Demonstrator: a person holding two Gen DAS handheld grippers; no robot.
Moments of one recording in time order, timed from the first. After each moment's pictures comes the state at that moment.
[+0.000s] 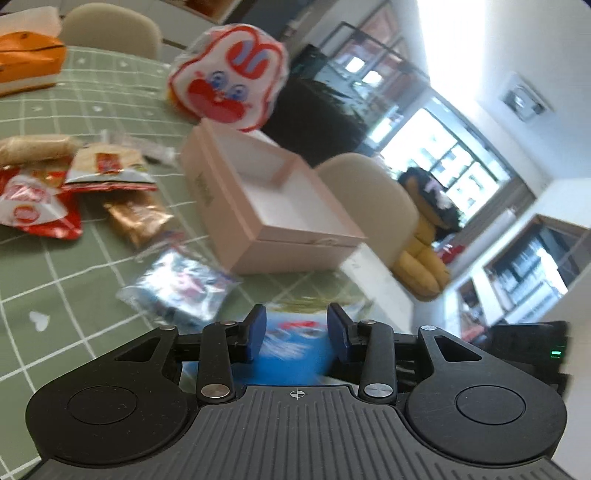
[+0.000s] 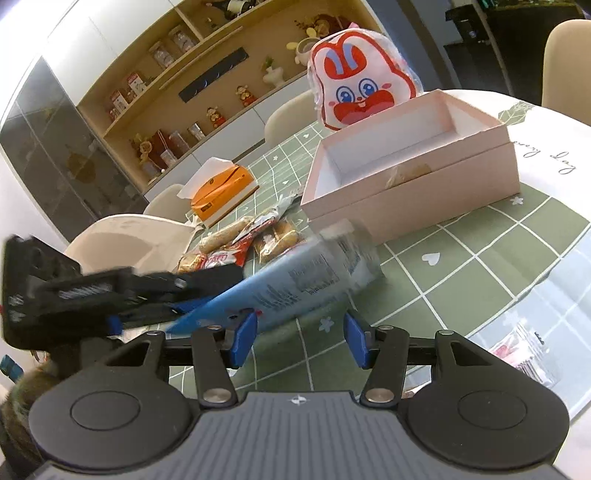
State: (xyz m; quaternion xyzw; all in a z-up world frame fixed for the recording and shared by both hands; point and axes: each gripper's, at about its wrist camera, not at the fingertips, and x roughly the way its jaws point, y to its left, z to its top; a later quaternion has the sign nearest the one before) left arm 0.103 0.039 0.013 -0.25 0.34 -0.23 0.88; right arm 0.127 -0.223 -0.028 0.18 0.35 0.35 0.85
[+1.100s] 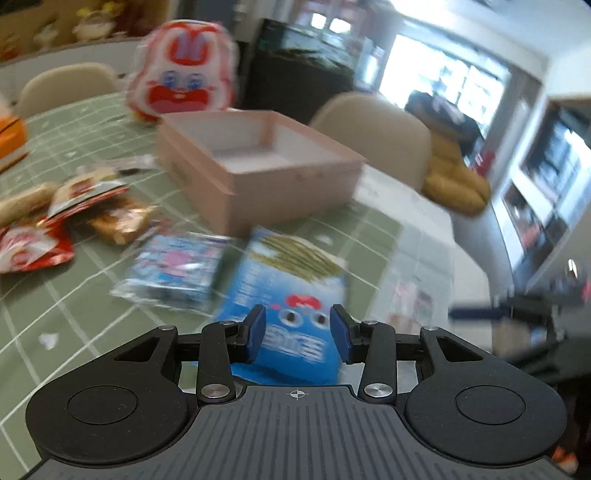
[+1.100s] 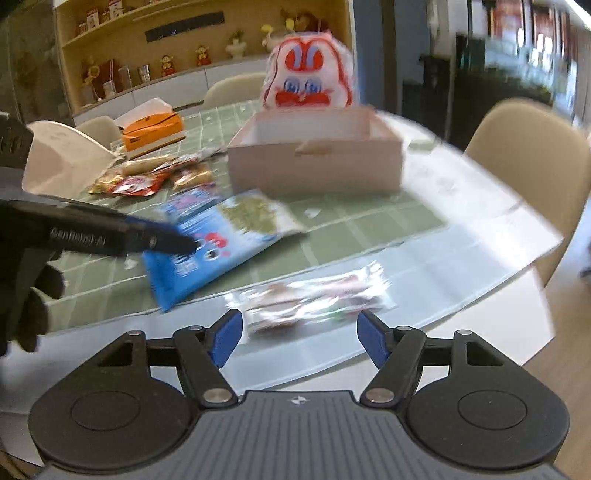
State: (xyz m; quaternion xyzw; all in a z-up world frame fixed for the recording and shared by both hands) left arm 0.081 -0.008 -0.004 -0.06 0.36 -0.19 0.91; right arm 0.059 -0.254 -0.032 0.01 0.37 0.22 0.90
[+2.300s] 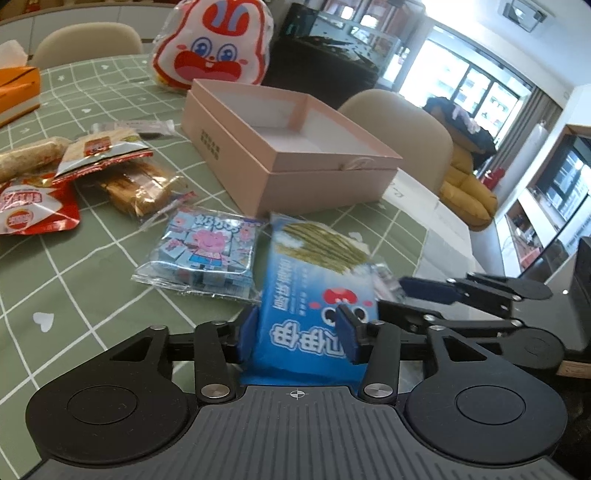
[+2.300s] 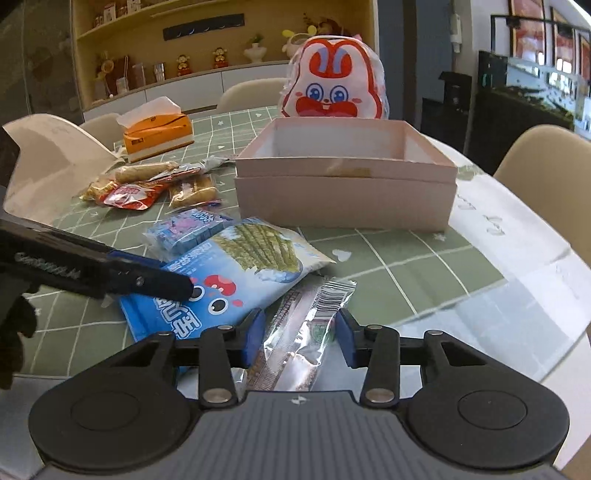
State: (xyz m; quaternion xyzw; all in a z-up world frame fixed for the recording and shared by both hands) left arm 0.104 0.006 -0.021 -0.10 0.39 -0.19 0.89; right arm 0.108 -0.213 -0.044 -0.04 0.31 0.24 0.92
